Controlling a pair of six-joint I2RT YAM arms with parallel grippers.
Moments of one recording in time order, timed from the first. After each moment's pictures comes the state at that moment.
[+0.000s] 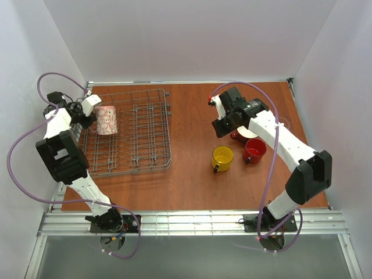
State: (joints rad) left arm 0.47 1.88 1.50 -0.69 0.65 1.25; right arm 0.55 1.58 1.47 -1.01 -0.01 -0.08
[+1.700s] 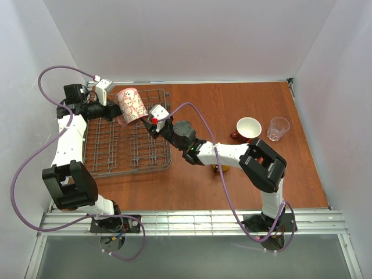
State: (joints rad) left arm 0.23 1.50 1.37 -0.71 0.86 0.48; right arm 1.03 1.92 1.25 0.84 0.14 -0.25
